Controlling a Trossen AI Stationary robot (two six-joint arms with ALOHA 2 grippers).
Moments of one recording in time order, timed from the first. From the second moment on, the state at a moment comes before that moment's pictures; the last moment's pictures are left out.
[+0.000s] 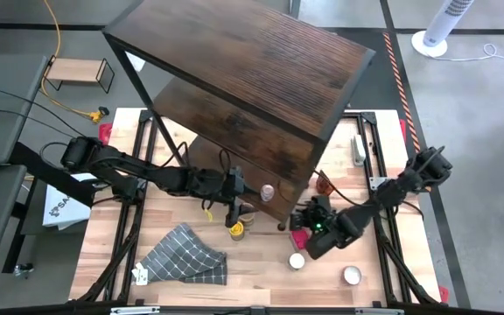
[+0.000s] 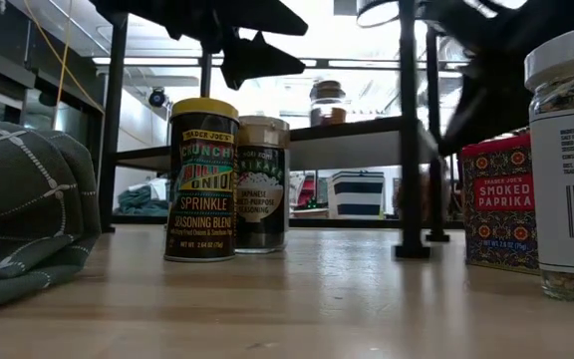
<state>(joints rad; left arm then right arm) -0.15 1.49 0.88 0.24 -0.07 -0.19 0.57 1.62 0.95 -0.62 0.78 1.92</state>
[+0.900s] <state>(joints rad) -0.03 1.48 0.88 0.14 -0.13 -0.05 0.50 1.59 0.95 -0.44 0.76 1.64</state>
